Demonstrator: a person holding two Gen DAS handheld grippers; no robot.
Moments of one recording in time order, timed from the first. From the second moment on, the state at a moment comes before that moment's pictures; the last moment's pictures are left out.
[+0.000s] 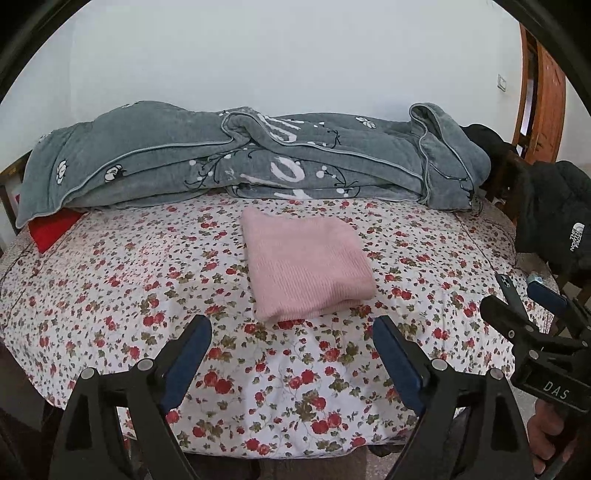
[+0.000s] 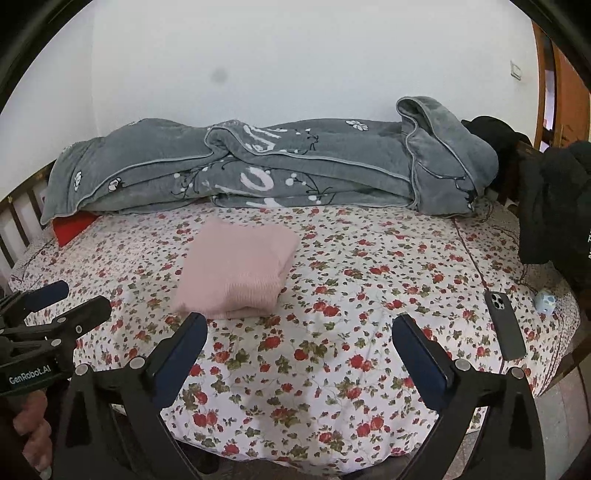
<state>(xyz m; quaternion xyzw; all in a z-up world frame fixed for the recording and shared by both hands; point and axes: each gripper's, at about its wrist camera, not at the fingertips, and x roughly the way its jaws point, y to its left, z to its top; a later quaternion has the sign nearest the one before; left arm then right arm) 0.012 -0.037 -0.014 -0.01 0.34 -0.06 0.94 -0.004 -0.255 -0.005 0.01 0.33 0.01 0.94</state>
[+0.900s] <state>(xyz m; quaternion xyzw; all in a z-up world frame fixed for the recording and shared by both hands) 0.003 -0.032 -0.004 -0.02 0.33 -0.06 0.94 -0.010 -0.259 0.001 0.02 0.32 0.01 0.95</state>
